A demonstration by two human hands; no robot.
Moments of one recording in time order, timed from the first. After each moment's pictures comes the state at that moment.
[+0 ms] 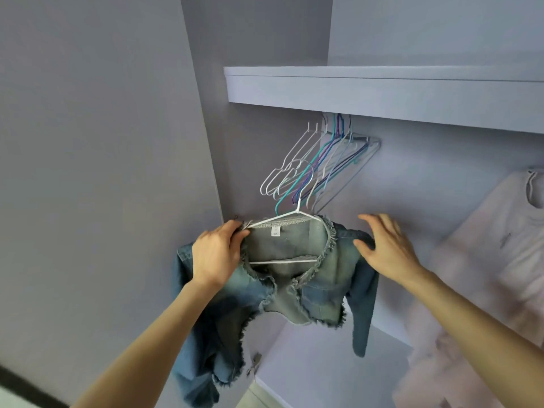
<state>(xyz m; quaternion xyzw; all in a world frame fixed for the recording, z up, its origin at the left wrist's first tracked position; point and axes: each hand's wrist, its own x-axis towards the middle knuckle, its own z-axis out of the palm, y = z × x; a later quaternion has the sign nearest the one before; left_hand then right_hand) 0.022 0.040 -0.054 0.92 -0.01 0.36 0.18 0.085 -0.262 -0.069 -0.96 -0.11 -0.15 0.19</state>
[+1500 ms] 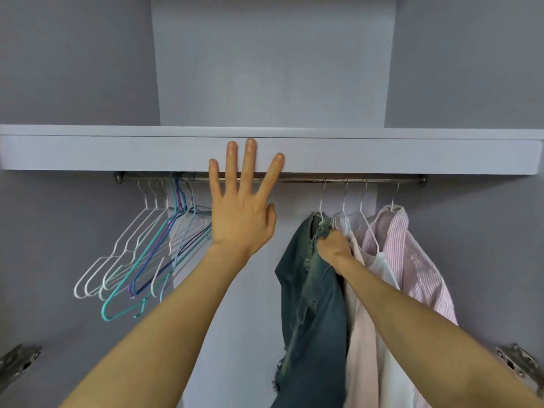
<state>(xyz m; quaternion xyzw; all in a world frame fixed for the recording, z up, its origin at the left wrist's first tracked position) 0.127 -0.207 0.043 0.76 -0.28 0.59 0.09 0.120 -0.405 -0.012 -0.85 0.26 -0.27 0.37</state>
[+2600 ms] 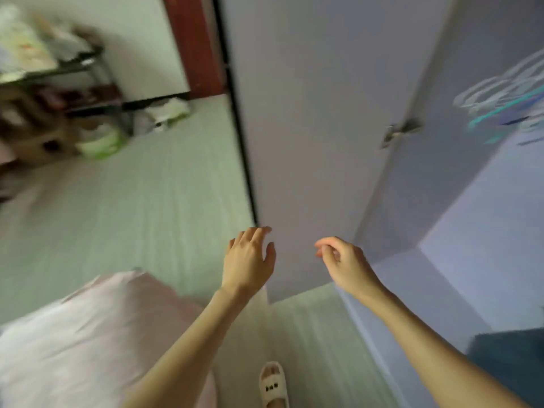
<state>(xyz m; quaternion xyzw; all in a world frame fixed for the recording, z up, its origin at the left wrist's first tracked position) -0.297 0.106 -0.176 0.90 0.33 0.21 0.18 -0.165 -0.031 -0.172 -0.83 -0.36 0.18 0.39</state>
